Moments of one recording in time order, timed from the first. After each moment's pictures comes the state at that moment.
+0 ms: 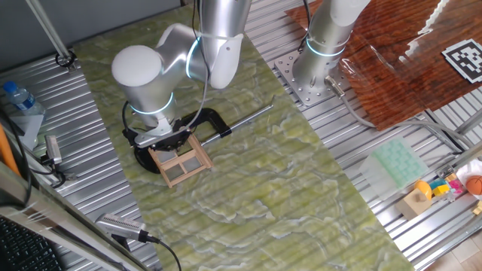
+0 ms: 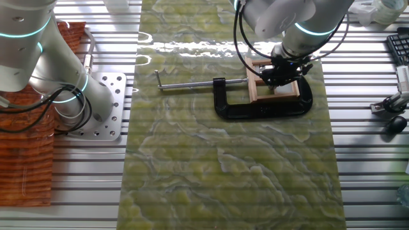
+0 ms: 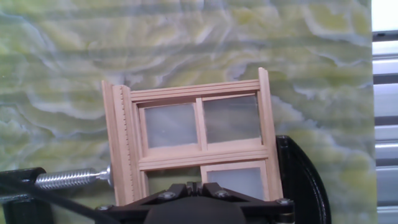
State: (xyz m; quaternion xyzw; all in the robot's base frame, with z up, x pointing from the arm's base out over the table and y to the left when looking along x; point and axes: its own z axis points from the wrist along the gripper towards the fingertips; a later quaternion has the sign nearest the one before) arm 0.566 0.058 0.017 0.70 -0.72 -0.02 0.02
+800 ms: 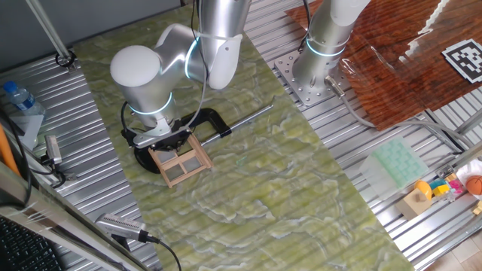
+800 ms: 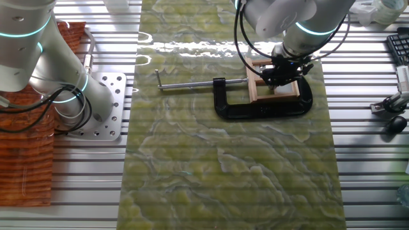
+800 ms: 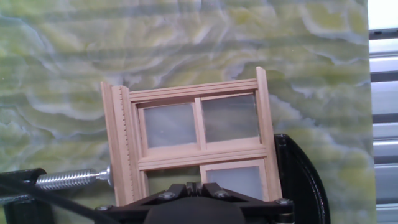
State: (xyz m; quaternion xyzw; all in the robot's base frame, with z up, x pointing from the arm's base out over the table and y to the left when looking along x) arm 0.567 0.058 0.018 0.69 -0.72 -0.02 0.03
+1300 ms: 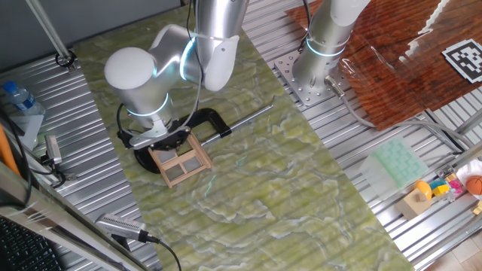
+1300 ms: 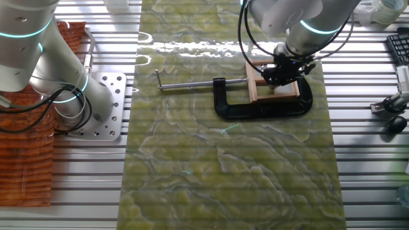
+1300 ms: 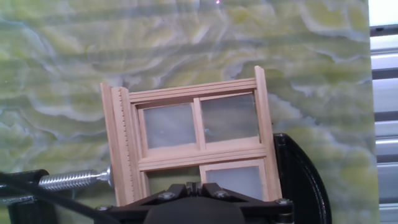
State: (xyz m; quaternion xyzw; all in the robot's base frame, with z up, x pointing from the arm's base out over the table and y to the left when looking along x) arm 0.567 0.057 0.024 0.69 -0.73 -0.03 0.04
